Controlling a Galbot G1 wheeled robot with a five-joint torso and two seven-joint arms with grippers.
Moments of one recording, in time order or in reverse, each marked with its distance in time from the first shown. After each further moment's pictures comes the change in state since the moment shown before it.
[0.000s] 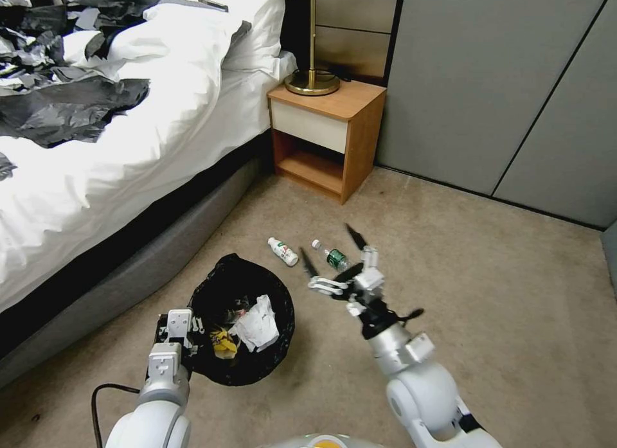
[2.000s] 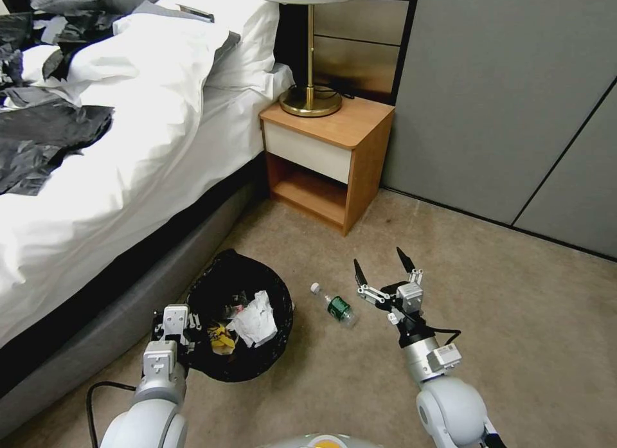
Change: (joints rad) left arm 0.004 0.001 -0.004 -0.015 -0.007 -0.006 -0.001; right arm -0.006 0.014 0.113 -0.115 -0.012 -0.019 -0.002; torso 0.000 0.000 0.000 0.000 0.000
